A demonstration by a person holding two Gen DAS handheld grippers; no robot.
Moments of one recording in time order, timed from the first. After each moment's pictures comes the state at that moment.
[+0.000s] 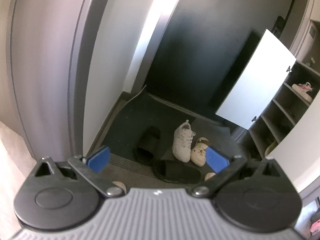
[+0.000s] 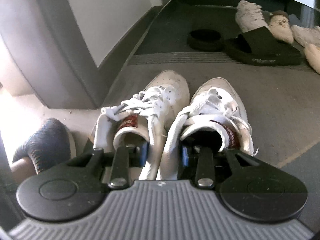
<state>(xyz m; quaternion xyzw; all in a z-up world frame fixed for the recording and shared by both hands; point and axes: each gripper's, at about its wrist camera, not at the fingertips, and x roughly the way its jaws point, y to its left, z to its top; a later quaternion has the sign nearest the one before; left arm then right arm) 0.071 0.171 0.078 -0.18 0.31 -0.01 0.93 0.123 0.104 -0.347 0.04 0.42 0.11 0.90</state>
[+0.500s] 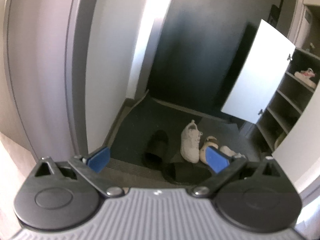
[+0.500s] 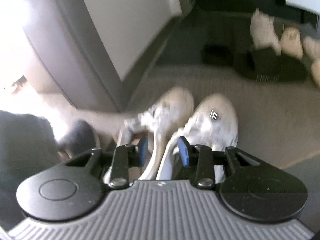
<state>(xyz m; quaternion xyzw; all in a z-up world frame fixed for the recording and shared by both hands) 0.061 0.147 0.071 -0.12 0.31 0.02 0.94 0.104 0.046 -0.255 0.07 0.40 0.18 0.90</state>
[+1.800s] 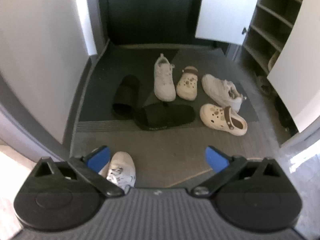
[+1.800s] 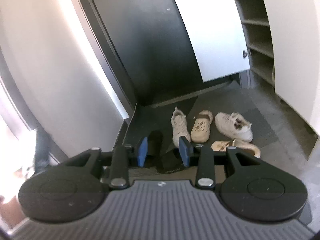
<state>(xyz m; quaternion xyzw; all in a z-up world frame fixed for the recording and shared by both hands) 0.153 -0.081 0.007 0.02 0.49 -0.06 0.87 0.017 -0.339 0.071 0.18 0.26 0.06 0.95</state>
